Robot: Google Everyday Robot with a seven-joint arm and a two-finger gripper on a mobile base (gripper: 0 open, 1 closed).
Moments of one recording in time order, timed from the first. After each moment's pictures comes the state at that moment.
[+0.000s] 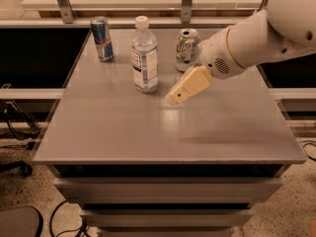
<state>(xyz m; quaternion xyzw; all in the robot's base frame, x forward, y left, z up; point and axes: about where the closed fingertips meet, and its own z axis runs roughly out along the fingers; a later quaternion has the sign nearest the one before) 0.548 -0.072 0.922 -0.49 0.77 0.14 0.37</state>
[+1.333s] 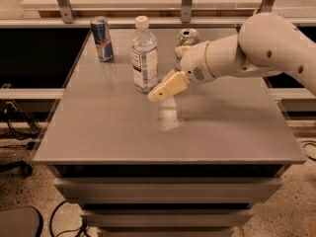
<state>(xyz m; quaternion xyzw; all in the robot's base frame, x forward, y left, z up) 0.605 -0.019 0.884 -0.50 0.71 0.23 0.44</state>
